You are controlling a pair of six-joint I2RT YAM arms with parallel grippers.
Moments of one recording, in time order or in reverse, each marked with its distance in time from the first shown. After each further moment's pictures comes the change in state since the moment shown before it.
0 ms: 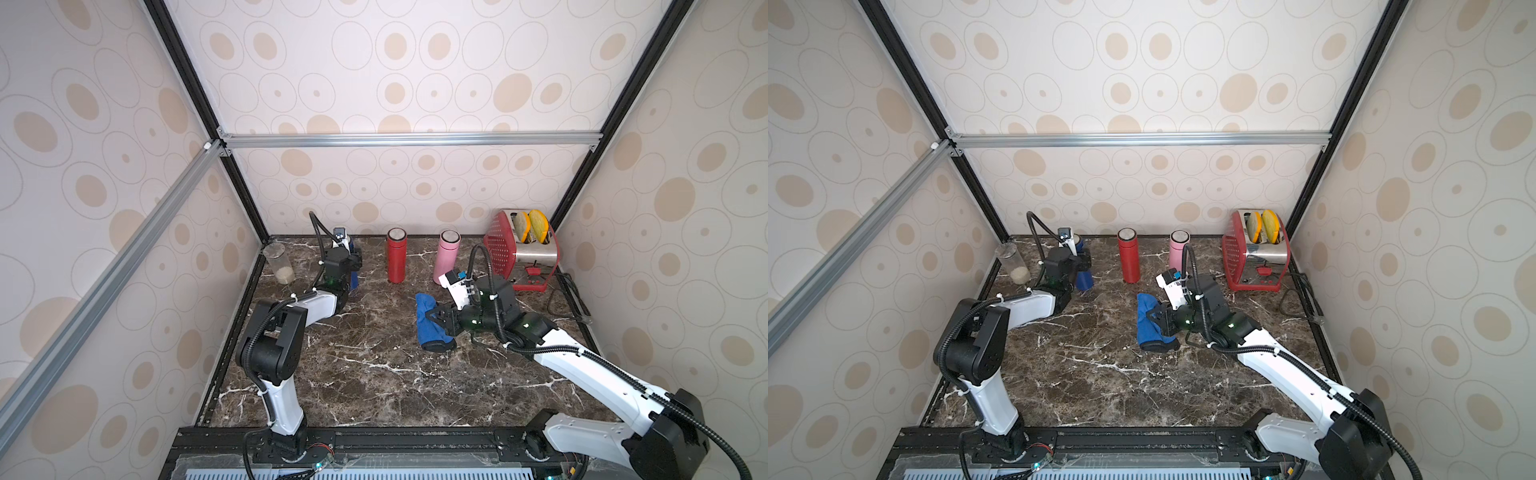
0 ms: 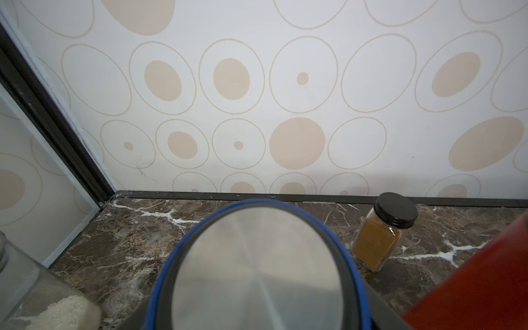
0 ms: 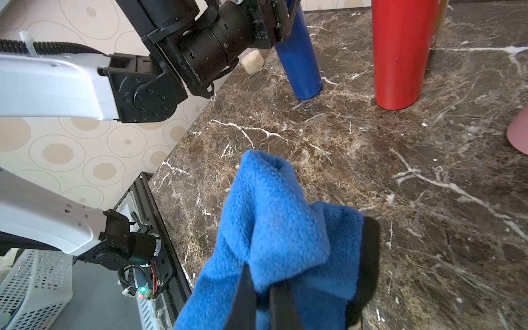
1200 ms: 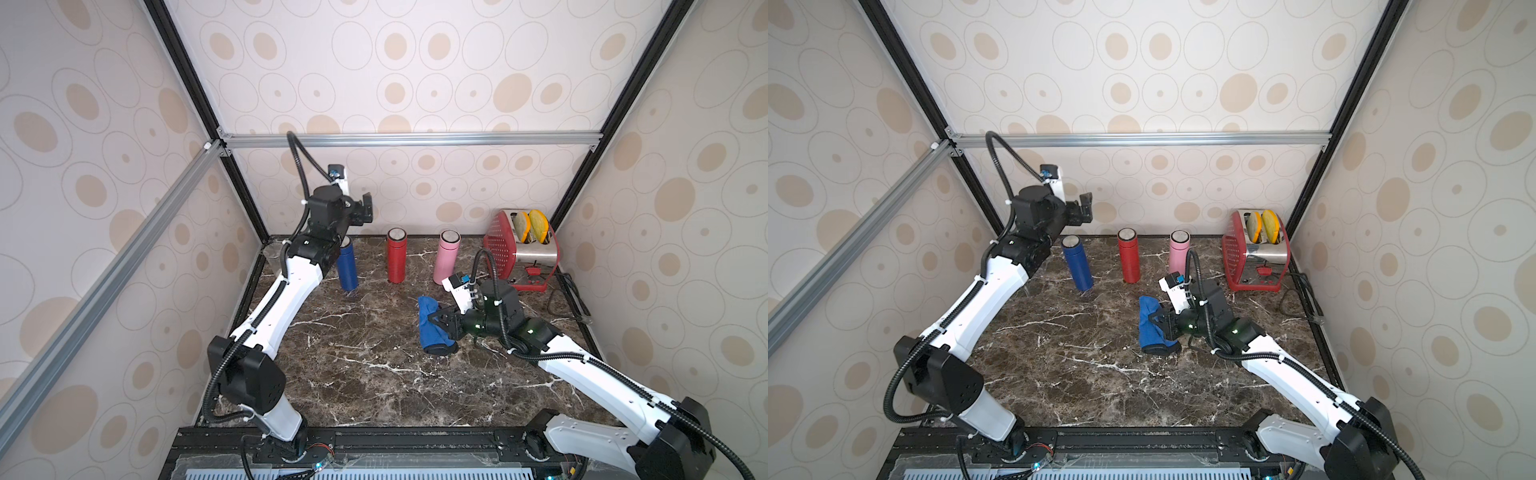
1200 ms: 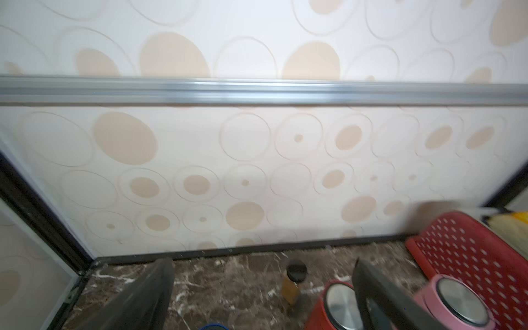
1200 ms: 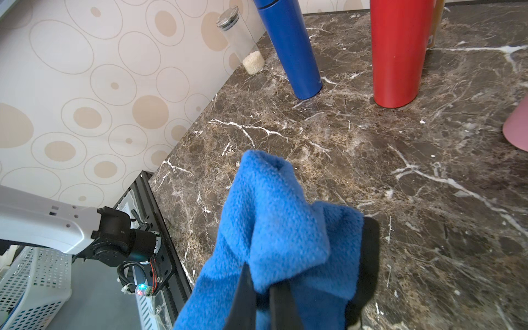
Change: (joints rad) left arm -0.093 -0.143 0.735 -0.875 0.168 -0.039; right arm 0.000 -0.058 -0.053 0.015 0.005 0.001
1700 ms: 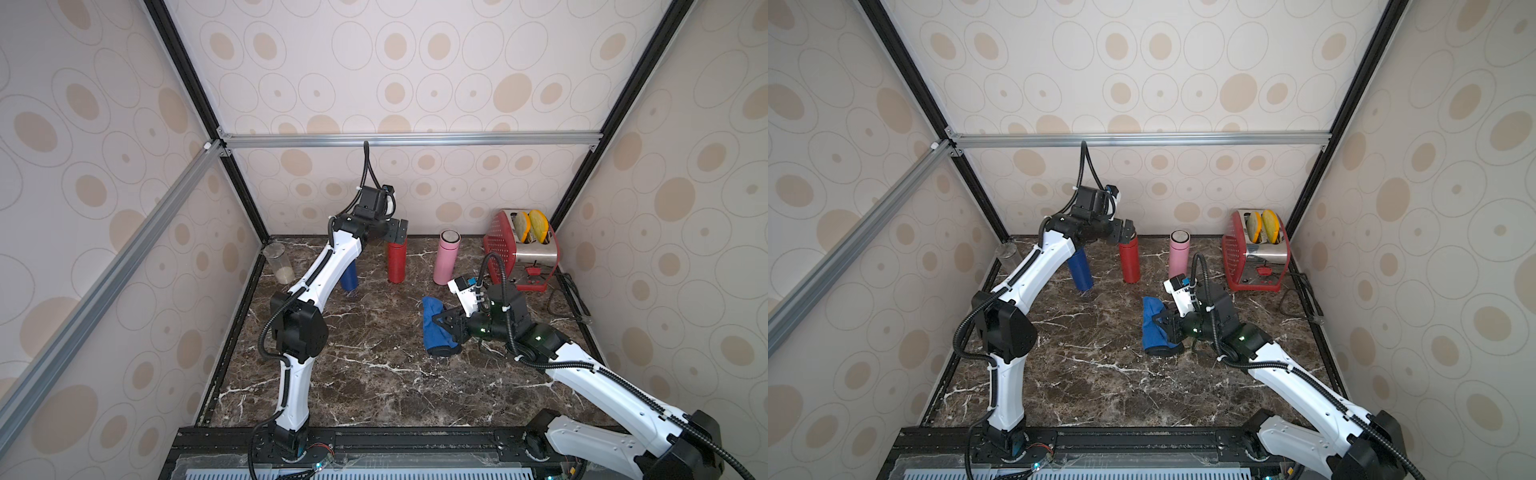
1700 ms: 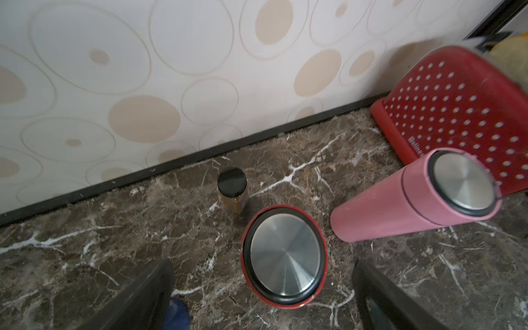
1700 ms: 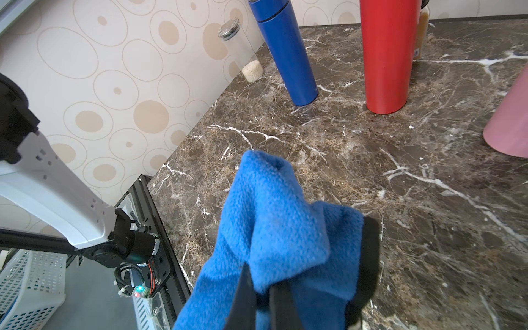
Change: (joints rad) left arm -0.057 0.438 0.420 -0.500 0.168 0.012; right arm 0.000 -0.063 -0.030 -0.001 0.023 0.000
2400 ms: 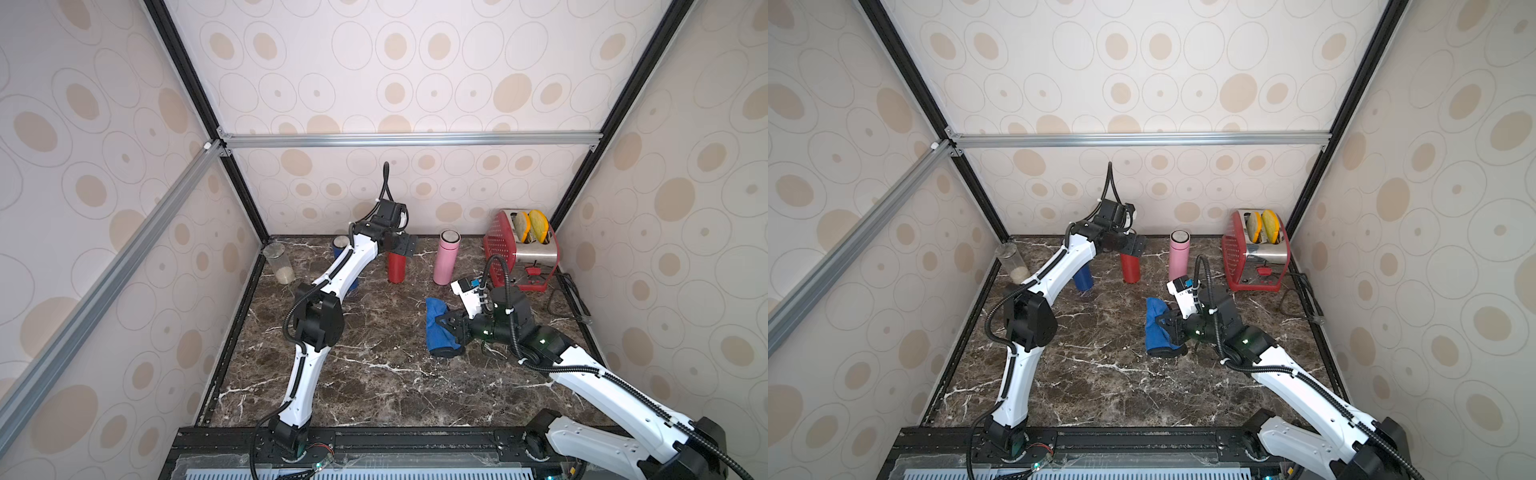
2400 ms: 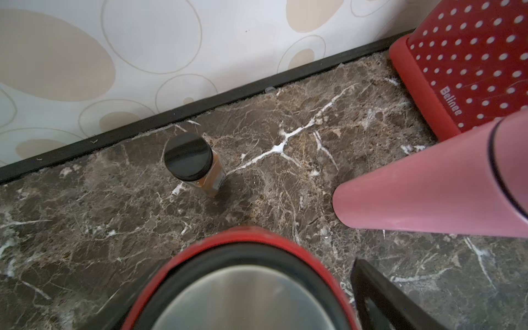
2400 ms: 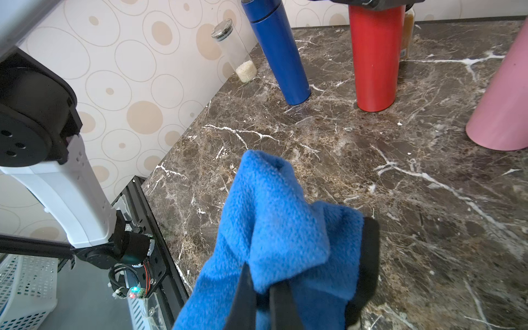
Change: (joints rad) left arm -0.034 0.191 0.111 -0.054 0.017 -0.015; right arm 0.000 -0.035 -0.010 -0.031 0.031 0.000
